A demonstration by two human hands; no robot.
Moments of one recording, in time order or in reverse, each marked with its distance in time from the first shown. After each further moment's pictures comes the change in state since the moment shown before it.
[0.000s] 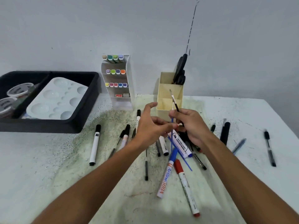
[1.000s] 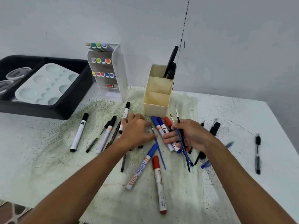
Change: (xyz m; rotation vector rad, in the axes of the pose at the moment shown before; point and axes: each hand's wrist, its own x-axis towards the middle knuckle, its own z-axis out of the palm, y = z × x) left_hand 0.020 -0.054 0.021 1.279 0.022 0.001; right_hand 0.011 0.020 -0.082 -0.175 -0.294 0.384
